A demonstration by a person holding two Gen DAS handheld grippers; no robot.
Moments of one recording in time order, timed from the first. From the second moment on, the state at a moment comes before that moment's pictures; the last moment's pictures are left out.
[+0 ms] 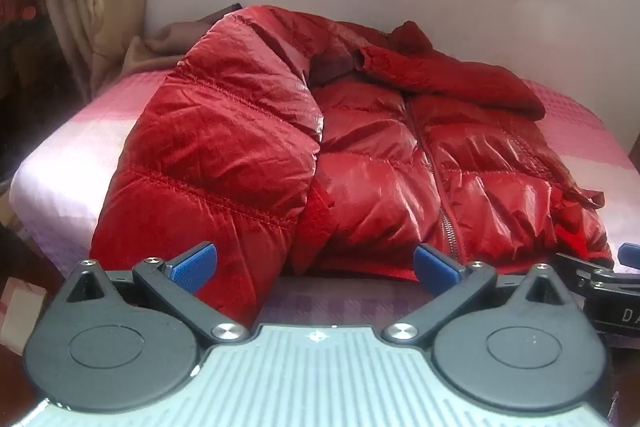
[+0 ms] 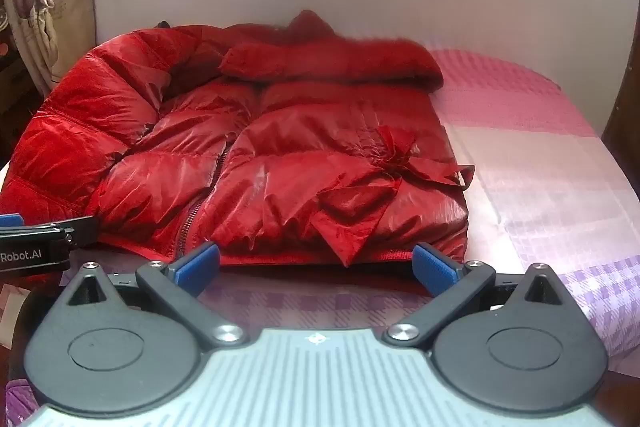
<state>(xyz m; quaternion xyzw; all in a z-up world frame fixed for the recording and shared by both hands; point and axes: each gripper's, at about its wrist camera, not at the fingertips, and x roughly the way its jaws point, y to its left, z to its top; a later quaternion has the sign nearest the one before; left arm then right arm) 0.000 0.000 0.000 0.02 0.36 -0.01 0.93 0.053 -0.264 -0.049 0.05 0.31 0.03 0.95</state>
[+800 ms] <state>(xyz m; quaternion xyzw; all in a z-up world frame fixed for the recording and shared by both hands) -0.001 0.004 -0.010 0.00 0.38 -0.01 0.92 0.051 -0.259 -0.049 0.05 0.31 0.05 0.95</state>
